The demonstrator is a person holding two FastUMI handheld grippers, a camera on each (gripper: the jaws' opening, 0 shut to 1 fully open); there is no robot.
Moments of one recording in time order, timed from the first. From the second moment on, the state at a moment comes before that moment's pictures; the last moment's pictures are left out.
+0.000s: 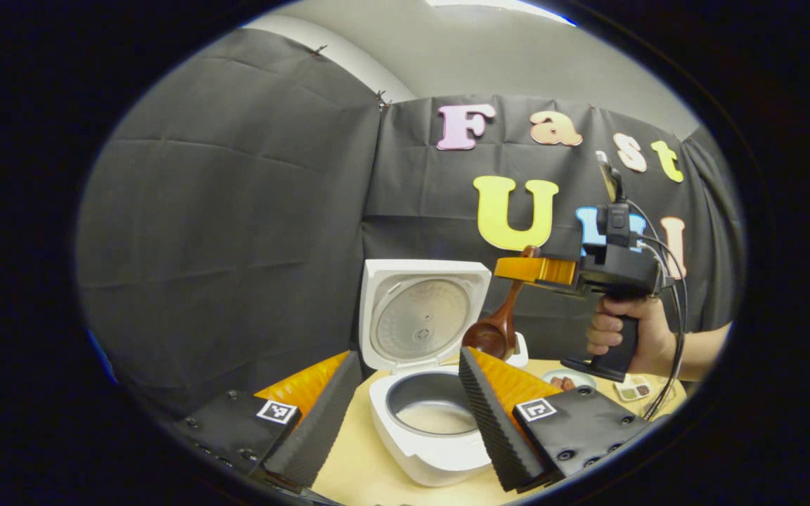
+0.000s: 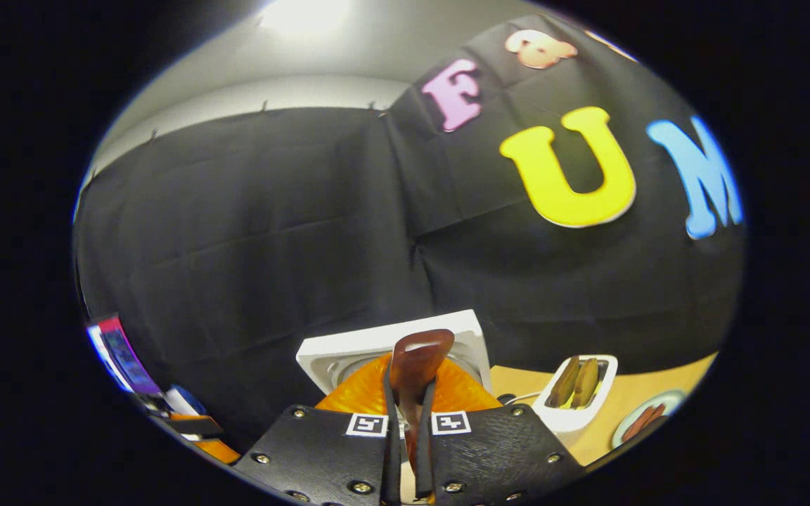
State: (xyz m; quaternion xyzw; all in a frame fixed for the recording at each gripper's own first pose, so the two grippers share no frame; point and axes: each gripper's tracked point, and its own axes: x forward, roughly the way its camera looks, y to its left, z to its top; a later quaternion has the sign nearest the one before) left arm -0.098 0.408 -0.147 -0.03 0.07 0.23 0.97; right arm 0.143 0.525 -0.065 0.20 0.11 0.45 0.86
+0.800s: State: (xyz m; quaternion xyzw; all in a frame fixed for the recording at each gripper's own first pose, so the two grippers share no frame) left arm -0.053 0.301 -0.124 -0.01 0.06 0.14 0.99; right arm 0.149 0.342 -0.067 0.42 0.16 0.34 0.83
